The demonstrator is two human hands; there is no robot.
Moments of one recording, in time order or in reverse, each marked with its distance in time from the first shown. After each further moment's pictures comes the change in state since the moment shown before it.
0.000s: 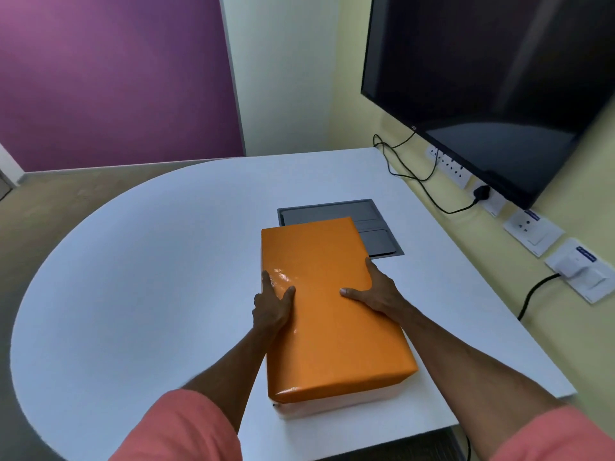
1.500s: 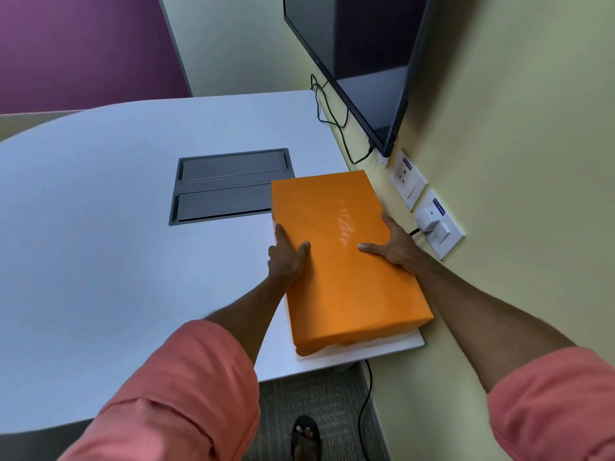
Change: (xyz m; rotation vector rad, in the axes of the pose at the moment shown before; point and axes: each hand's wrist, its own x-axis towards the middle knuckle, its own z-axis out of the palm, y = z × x) left_hand -0.090 0.205 0.291 -0.084 -0.120 -0.015; right_hand 0.024 0.256 -0.263 0.038 0.045 0.025
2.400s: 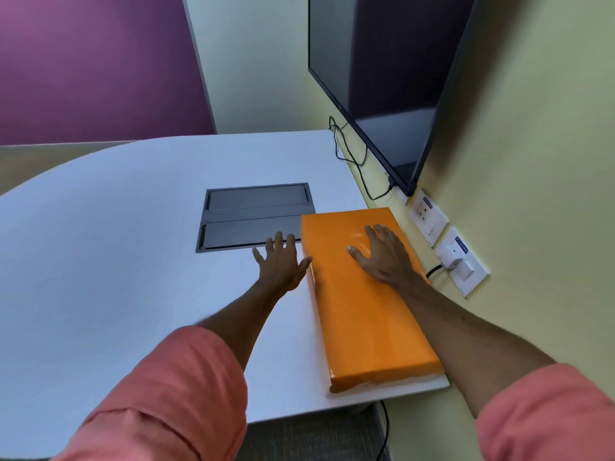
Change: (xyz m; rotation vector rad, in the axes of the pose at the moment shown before) left_hand 0.018 0.012 -0.076 0.678 0.143 0.311; right_hand 0.003 -0.078 0.036 -0.536 0.198 -0.319
